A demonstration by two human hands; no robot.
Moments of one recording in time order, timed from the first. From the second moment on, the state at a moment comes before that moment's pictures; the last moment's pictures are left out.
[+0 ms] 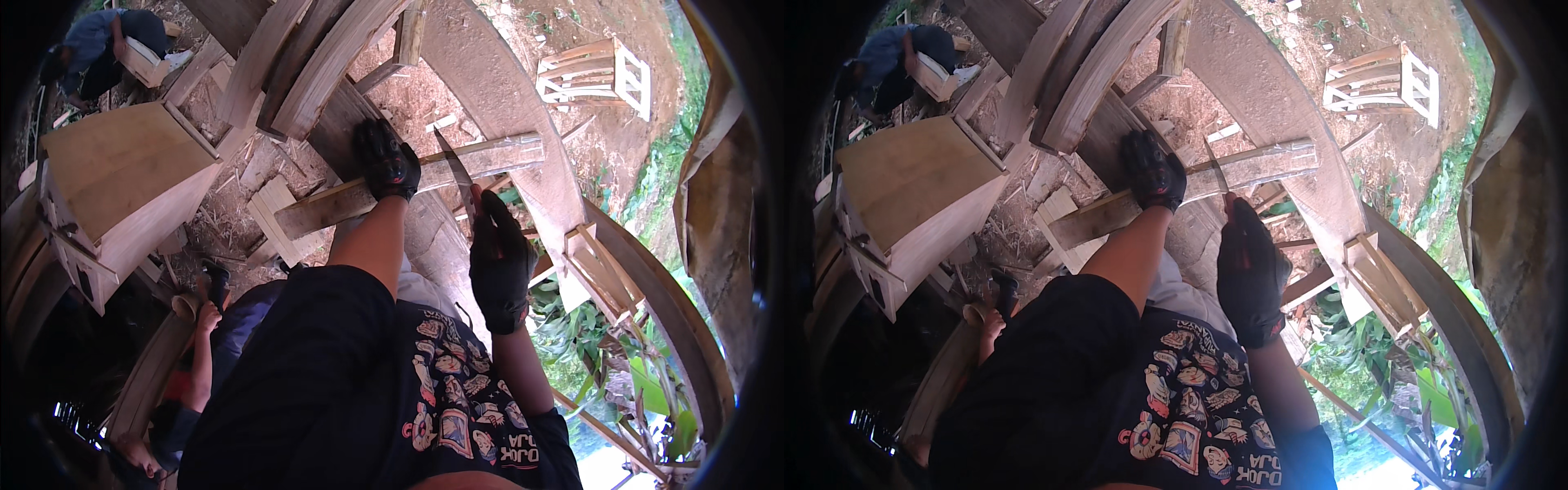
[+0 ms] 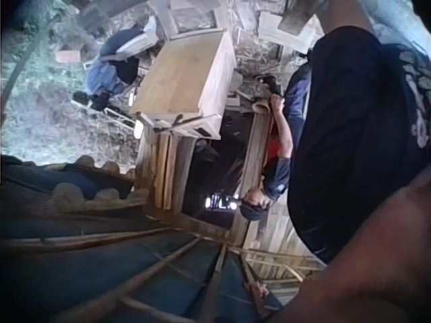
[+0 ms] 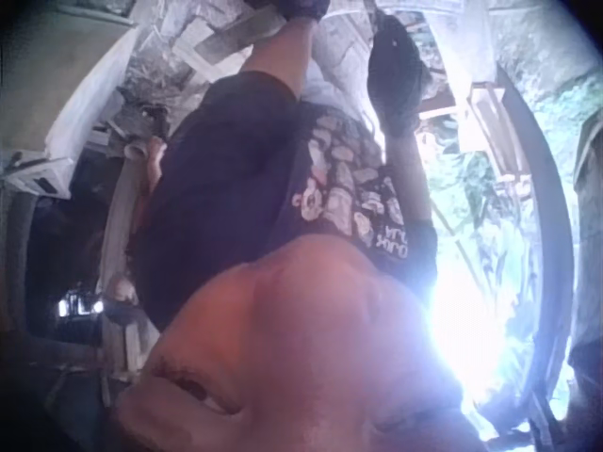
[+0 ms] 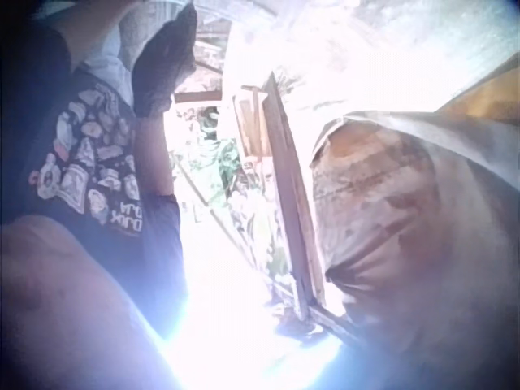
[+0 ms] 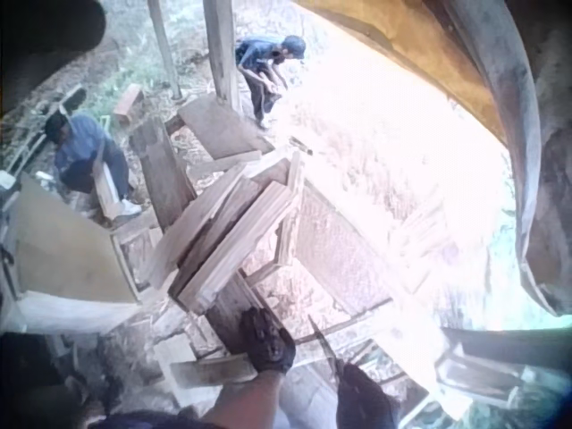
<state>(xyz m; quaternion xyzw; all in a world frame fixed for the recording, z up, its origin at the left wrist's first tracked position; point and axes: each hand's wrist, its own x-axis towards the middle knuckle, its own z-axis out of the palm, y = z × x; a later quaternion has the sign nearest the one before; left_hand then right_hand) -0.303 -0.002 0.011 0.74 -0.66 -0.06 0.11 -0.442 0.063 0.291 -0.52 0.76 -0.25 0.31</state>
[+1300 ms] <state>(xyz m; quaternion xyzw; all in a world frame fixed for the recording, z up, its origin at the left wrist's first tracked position) -0.295 0.001 0.027 0.54 -0.83 -0.13 0.02 -0.461 0.116 0.272 -0.56 0.76 -0.13 0.29</state>
